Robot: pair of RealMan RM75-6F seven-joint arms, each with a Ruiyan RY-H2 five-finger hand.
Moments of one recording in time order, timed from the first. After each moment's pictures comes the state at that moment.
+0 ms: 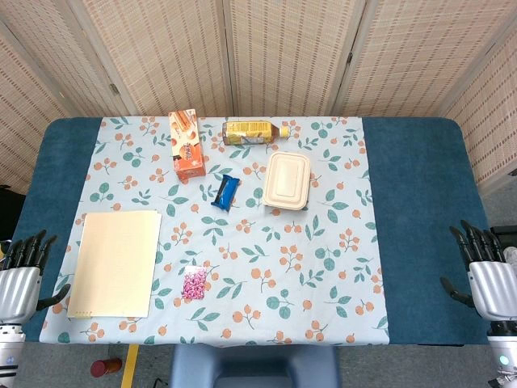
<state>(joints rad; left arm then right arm) -0.12 -1.15 -0.07 -1.63 1.41 1.44 0.18 0.06 -1.10 0.06 -1.61 -1.49 1.48 -0.02</state>
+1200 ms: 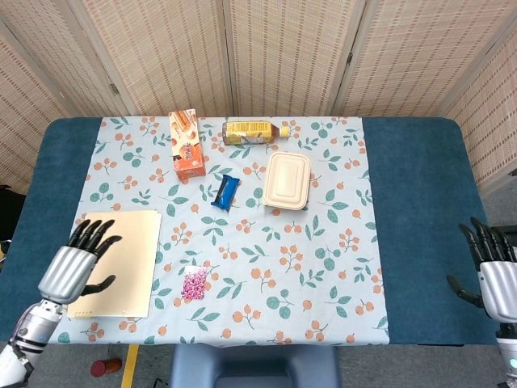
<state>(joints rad) -0.32 -1.12 -0.06 -1.63 1.63 1.26 0.12 0.05 -1.08 0.07 -1.59 -1.51 1.53 0.05</state>
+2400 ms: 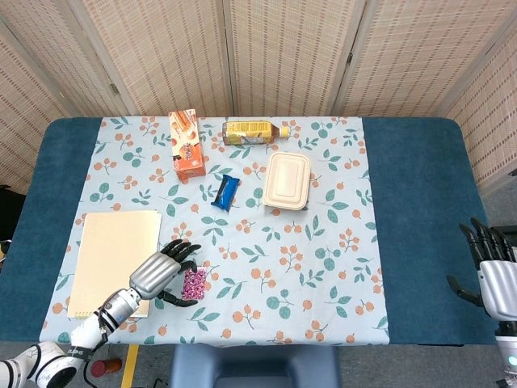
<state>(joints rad) -0.60 -1.35 0.00 -1.56 1.56 0.92 0.03 0.05 -1.08 0.07 -1.60 -1.48 1.49 0.05</state>
